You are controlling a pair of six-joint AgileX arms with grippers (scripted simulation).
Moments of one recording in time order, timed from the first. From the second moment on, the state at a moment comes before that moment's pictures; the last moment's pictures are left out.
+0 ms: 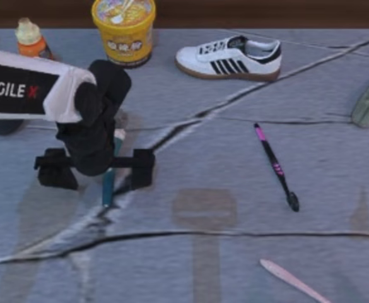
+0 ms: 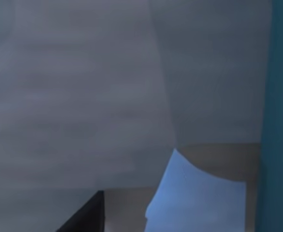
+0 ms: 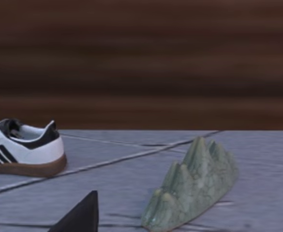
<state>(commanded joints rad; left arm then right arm) -0.40 2.11 1.22 -0.58 -0.03 -0.37 0.00 0.00 0.00 0.00 0.00 0.00</state>
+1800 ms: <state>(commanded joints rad) -0.40 2.02 1.20 -0.46 0.01 -0.31 0.00 0.00 0.00 0.00 0.00 0.00</state>
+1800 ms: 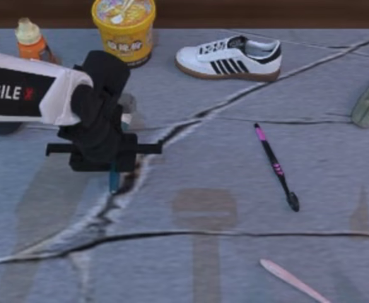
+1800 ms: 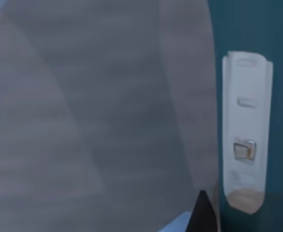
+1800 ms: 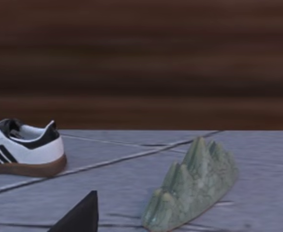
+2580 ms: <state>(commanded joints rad) -0.37 1.77 0.90 0.62 0.36 -0.05 0.00 0.00 0.00 0.00 0.00 0.00</state>
